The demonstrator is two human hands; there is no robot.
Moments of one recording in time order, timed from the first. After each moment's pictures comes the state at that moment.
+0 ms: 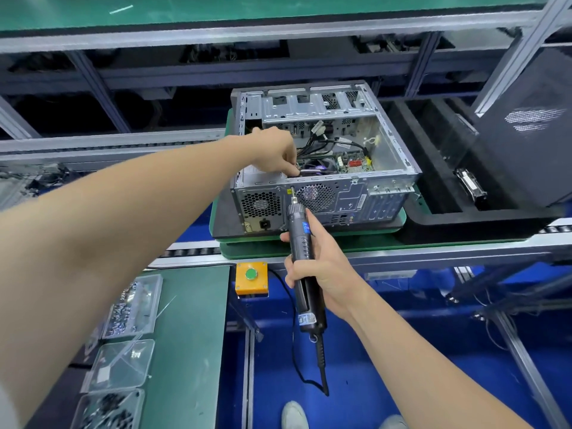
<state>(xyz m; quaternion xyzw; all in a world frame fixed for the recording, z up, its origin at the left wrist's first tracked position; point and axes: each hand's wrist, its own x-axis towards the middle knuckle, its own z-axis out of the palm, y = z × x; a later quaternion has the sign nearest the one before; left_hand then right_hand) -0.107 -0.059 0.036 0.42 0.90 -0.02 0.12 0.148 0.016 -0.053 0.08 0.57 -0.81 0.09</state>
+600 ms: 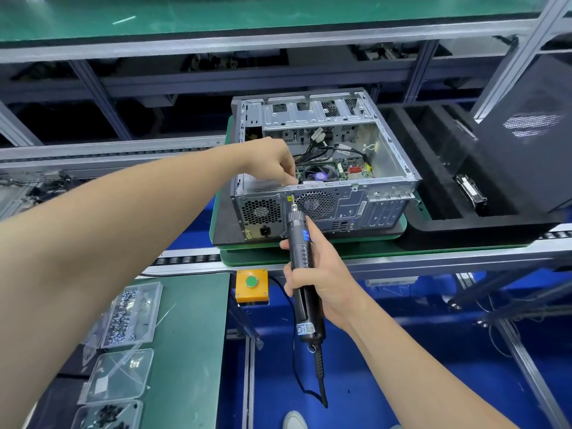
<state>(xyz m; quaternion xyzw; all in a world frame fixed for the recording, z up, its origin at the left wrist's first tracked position) -0.110 -0.071 0.036 0.44 0.88 0.06 0.17 0.149 0.012 -0.052 0.08 0.56 -0.82 0.08</state>
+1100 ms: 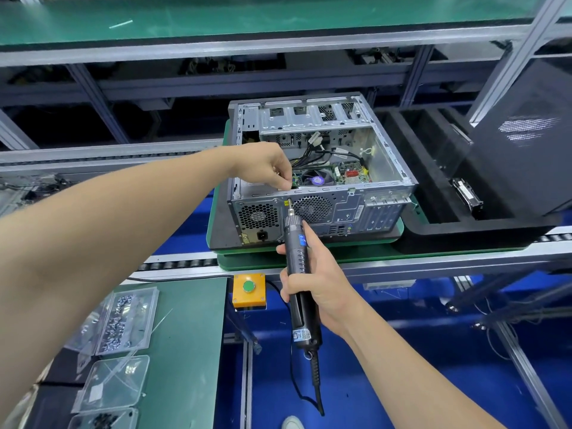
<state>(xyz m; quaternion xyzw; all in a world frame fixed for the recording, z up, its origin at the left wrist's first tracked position) -0.104 -0.081 0.048 0.47 0.86 0.08 0.20 0.148 0.011 -0.052 0.08 0.56 -0.82 0.08</state>
